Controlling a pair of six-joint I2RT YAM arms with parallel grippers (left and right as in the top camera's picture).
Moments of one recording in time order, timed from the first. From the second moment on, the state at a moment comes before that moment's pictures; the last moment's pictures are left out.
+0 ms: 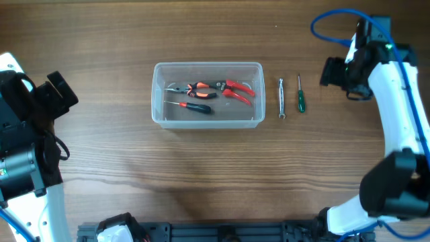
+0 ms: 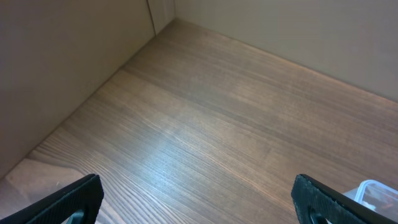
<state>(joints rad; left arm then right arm) 0.30 1.05 1.31 -0.86 -0.24 -0.13 -0.12 1.74 1.48 -1.04 0.04 0.17</state>
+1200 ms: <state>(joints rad) 0.30 1.05 1.31 -0.86 -0.24 -0.13 0.01 2.04 1.35 -0.75 0.00 0.17</state>
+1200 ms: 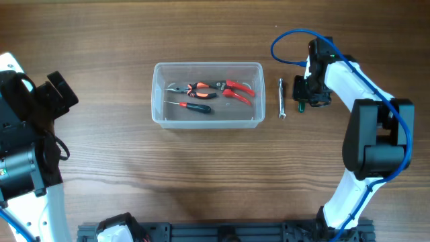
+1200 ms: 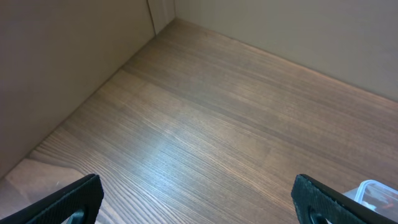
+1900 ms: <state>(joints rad) 0.30 1.05 1.31 -0.86 -0.24 -0.13 0.63 1.79 1.41 -0.71 -0.16 -0.80</state>
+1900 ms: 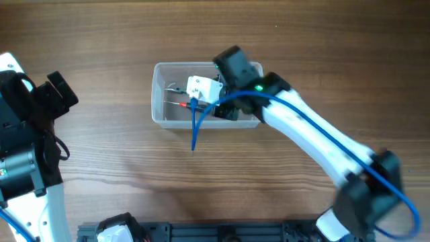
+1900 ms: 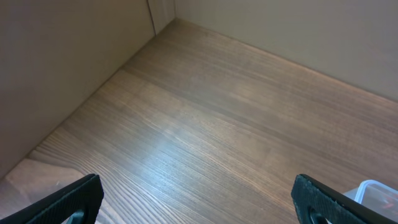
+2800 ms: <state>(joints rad) 0.30 1.05 1.31 -0.86 -0.24 -0.13 0.24 1.60 1.63 -0.90 0.08 0.14</state>
